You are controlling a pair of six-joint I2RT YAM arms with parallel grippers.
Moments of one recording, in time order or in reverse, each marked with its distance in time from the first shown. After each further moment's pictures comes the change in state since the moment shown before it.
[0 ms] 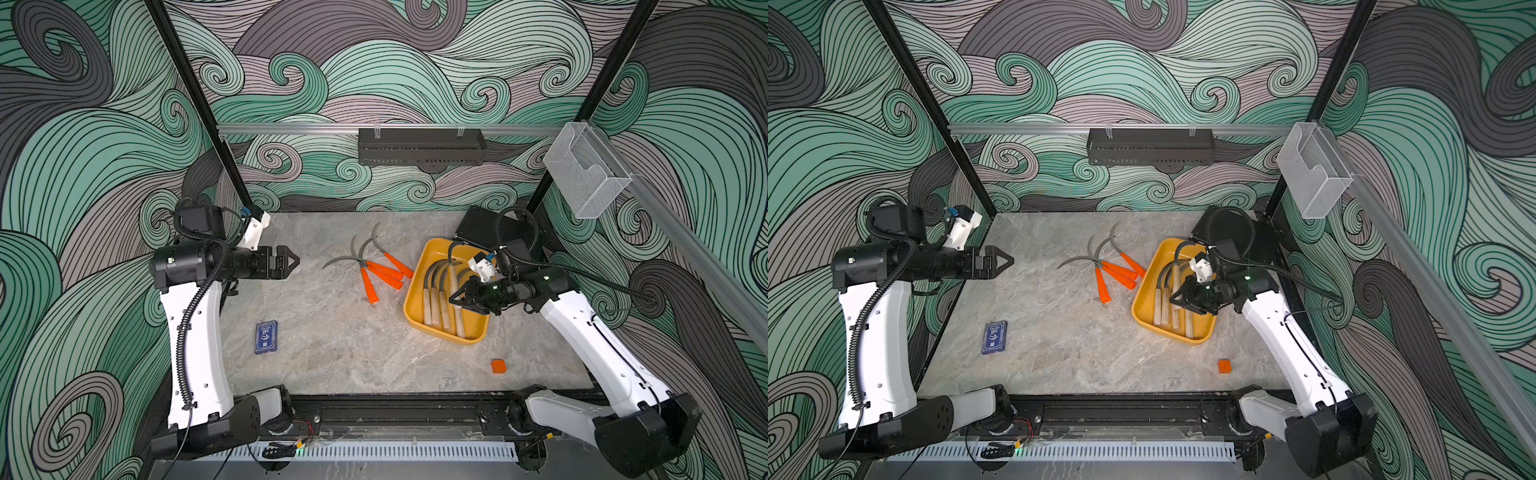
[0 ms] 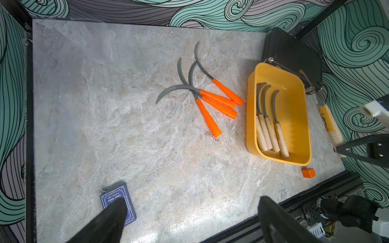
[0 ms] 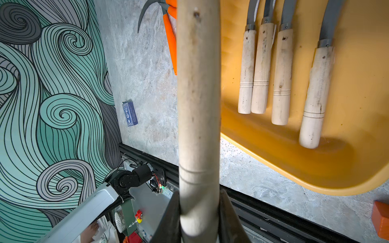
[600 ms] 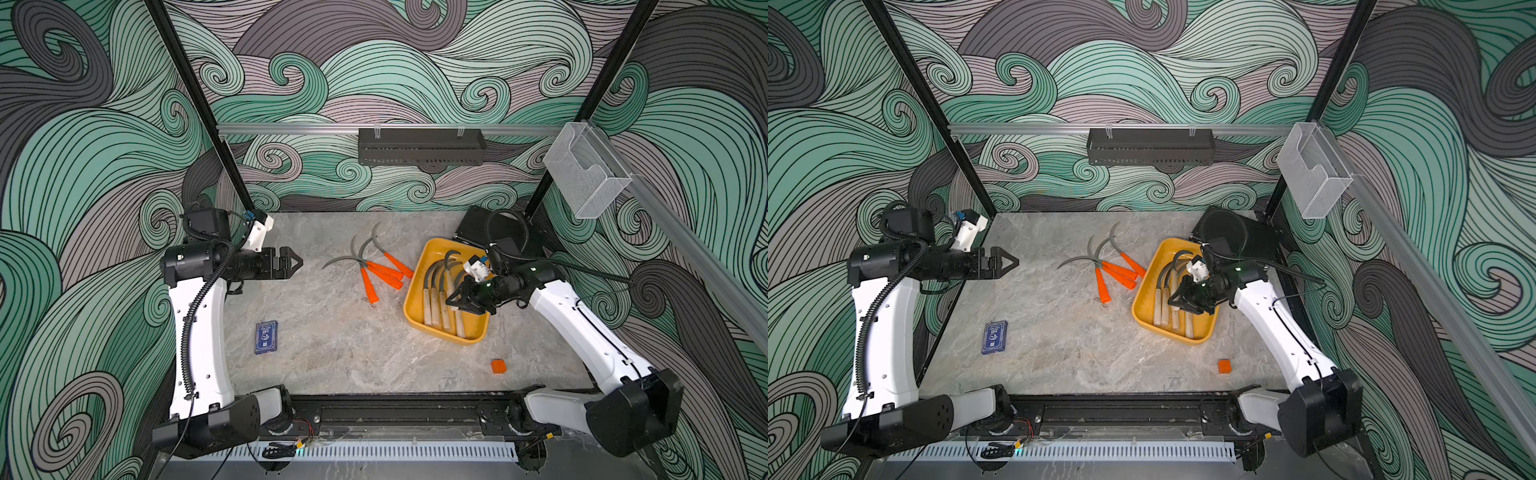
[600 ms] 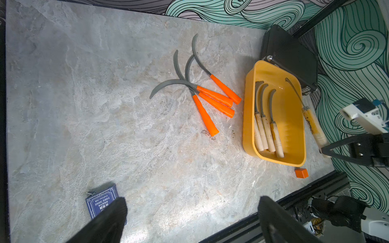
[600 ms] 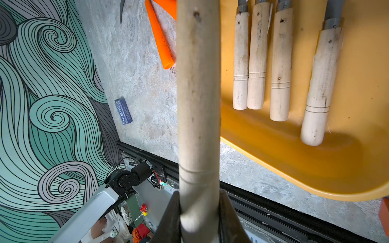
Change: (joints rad) left arm 0.000 0.010 -0.085 0.061 0.028 -0.028; right arm -0.006 0.109 0.000 0.000 -0.021 -0.005
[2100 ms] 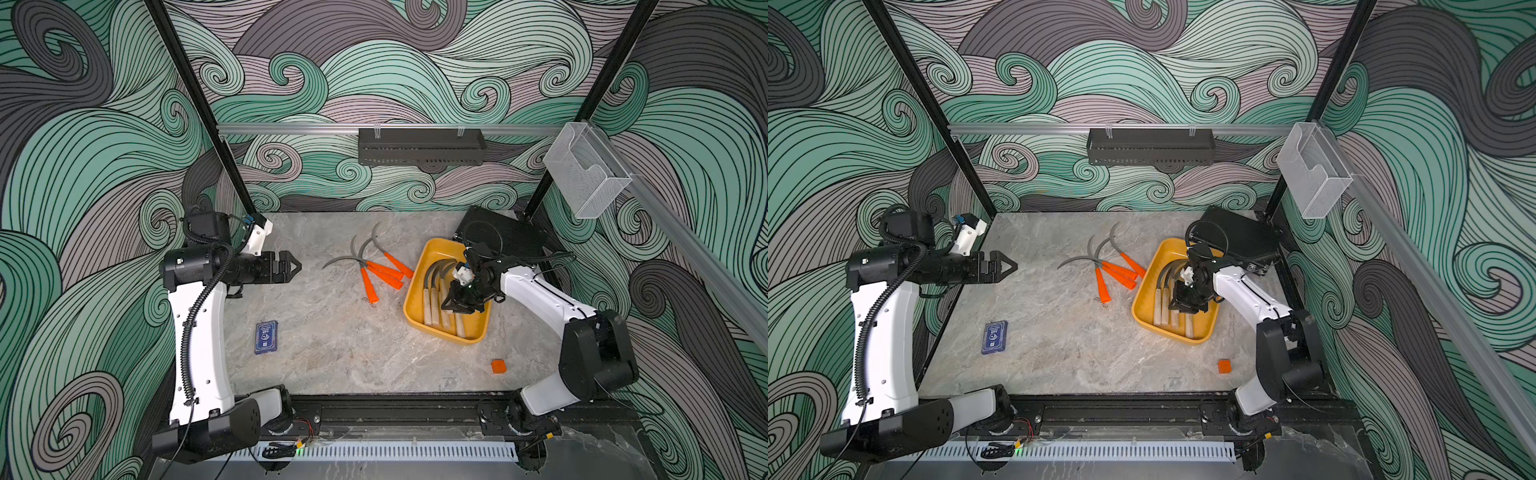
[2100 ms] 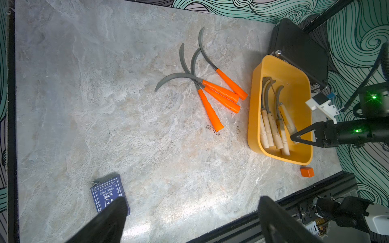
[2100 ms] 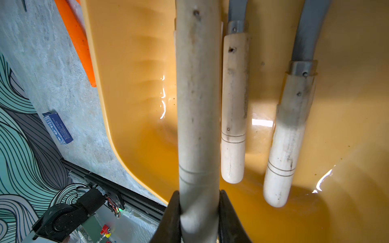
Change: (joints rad) left arm 0.000 -0.024 -0.013 -0.023 -0.042 0.004; right arm 0.000 0.264 -0.064 0.161 0.130 -0.114
